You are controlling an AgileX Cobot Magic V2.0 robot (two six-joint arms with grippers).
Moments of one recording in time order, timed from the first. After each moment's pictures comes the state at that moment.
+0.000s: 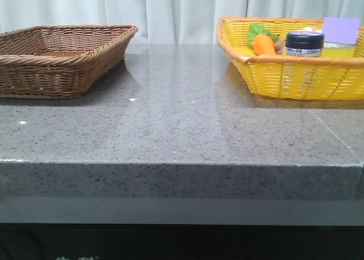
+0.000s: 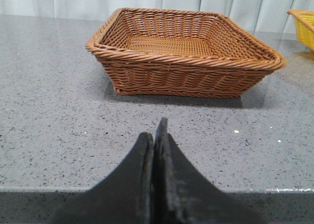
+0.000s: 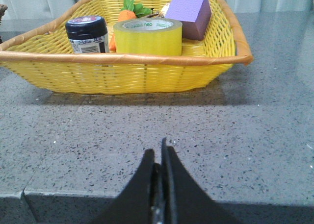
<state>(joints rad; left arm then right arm) -0.11 -0.01 0.01 -0.11 0.18 0.05 0.01 -0.01 0.03 0.11 0.15 -0.02</state>
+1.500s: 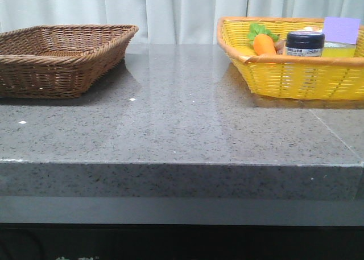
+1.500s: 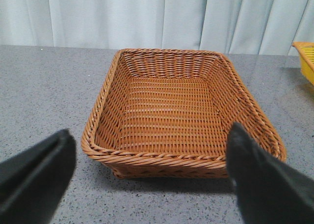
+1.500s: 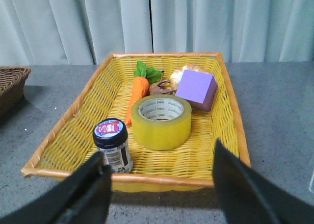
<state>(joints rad) -0.11 0.55 -0.45 -0.09 0.14 0.05 0.01 0.39 -0.52 0.12 0.29 -0.02</state>
